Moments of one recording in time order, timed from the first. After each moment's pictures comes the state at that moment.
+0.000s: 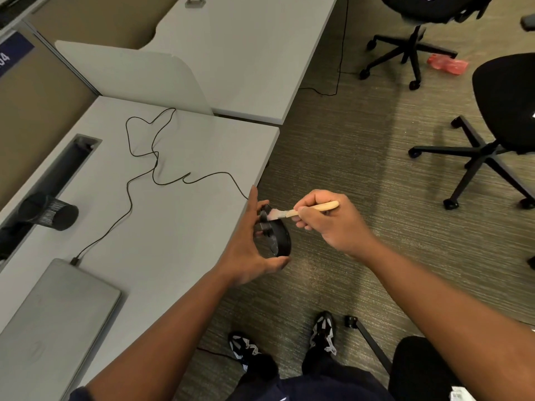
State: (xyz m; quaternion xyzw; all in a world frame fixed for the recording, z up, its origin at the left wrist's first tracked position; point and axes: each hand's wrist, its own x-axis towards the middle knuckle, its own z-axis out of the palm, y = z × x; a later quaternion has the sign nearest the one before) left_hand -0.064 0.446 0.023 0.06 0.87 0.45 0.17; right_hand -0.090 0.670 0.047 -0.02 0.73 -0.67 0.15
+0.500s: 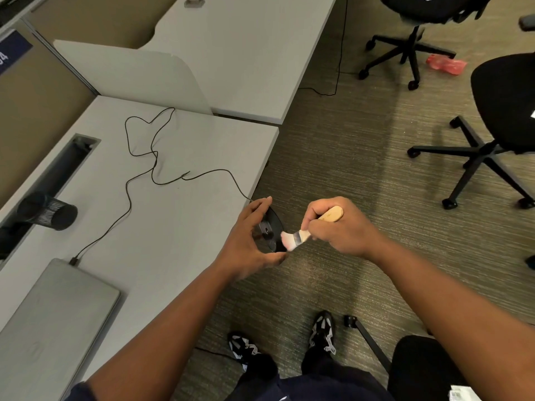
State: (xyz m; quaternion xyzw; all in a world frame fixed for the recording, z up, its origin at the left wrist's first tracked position) left_hand -0.070 0.447 0.027 0.06 0.89 0.42 0.18; right_hand -0.086 0.684 0.060 -0.08 0.79 -0.58 0.21
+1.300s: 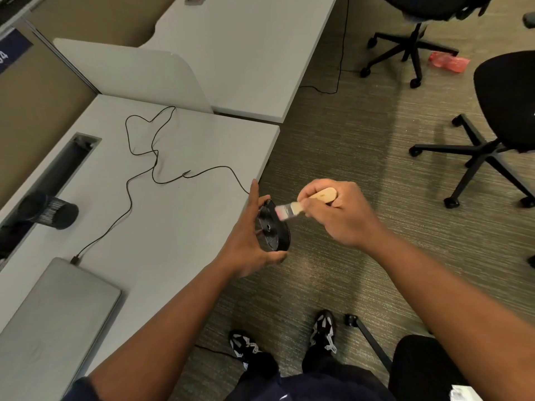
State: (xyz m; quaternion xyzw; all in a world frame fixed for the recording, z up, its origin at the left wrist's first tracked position) left_hand -0.076 0.448 0.023 0.04 0.87 0.46 0.18; right_hand -0.095 0.678 0.074 -0.08 0.80 -0.58 0.13
